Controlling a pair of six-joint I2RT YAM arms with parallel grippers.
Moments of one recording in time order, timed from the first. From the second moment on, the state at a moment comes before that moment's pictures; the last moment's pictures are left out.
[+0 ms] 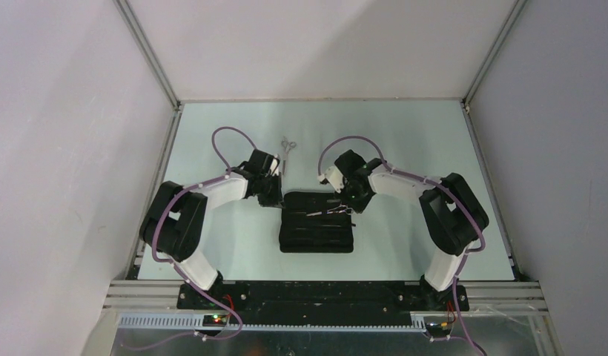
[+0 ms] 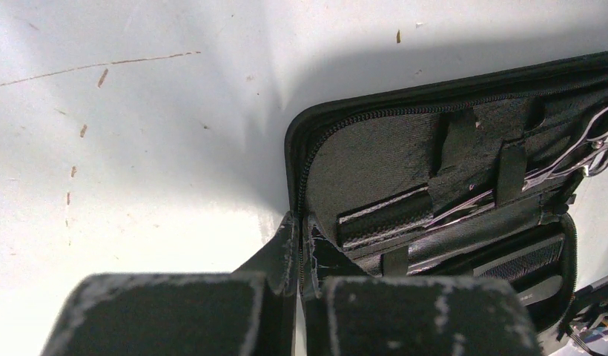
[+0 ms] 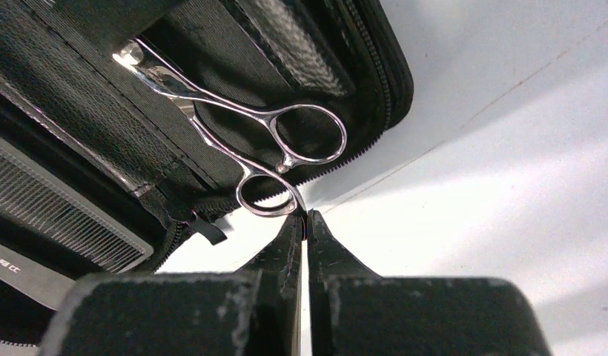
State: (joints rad) left arm -0.43 1.66 0.89 -0.32 0.21 -0.47; right arm 0.64 1.78 1.14 -0.65 -0.04 -0.37
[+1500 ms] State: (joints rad) left arm -0.43 1.66 0.88 -0.30 0.23 -0.50; right arm 0.70 1.74 1.12 -0.64 -0.05 -0.18
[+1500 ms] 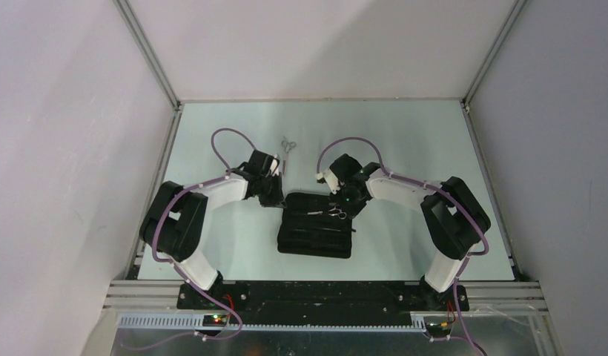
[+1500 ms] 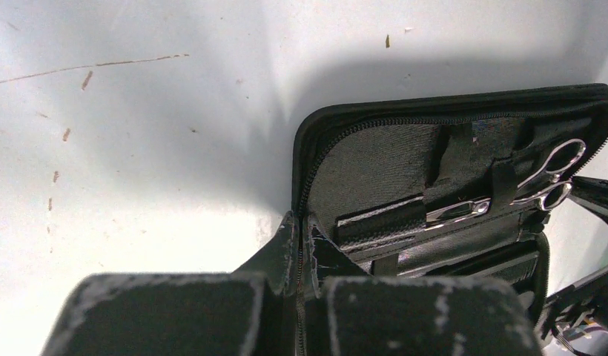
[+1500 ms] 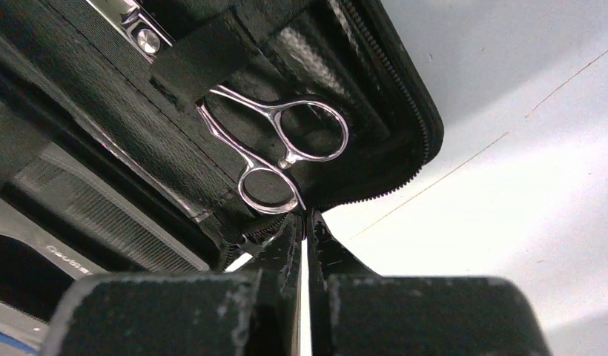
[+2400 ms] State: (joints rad) left arm -0.45 1.62 0.80 -0.22 0.30 -0.60; right arm 0.67 1.63 1.09 -0.62 -0.08 0.11
